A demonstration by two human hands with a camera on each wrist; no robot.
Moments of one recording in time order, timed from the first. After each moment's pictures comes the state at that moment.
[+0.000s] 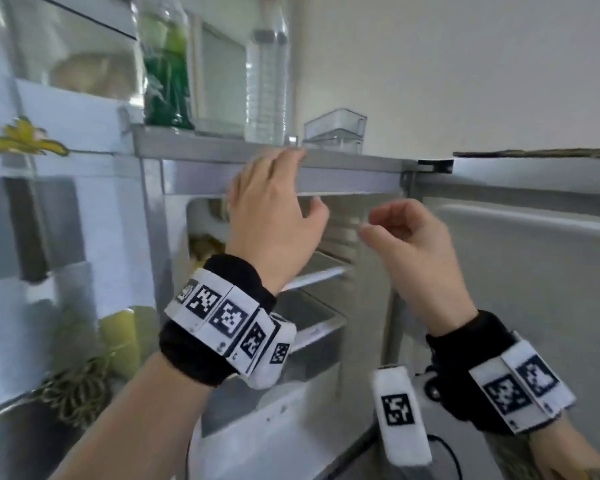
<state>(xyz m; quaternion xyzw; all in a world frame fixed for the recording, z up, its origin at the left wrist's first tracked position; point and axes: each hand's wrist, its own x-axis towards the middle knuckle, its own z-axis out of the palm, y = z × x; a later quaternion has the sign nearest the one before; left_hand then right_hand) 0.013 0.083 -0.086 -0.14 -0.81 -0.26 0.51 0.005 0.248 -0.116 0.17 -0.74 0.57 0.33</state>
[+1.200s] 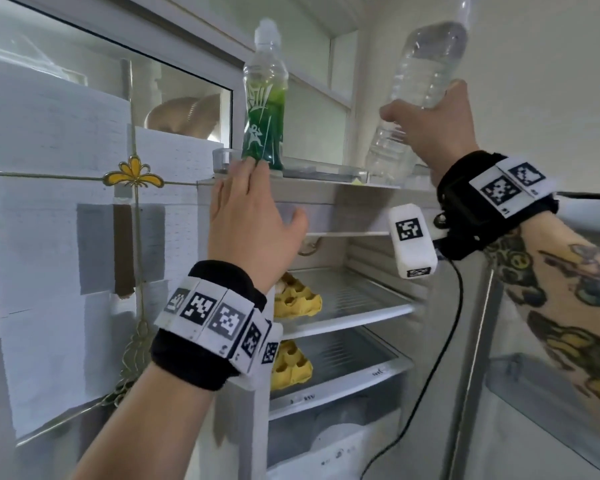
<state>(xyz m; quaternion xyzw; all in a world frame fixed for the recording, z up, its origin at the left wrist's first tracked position) 0.012 -0.025 -0.064 0.01 -0.83 -0.19 0.52 -0.086 0.158 0.051 0.20 -0.67 0.62 0.36</state>
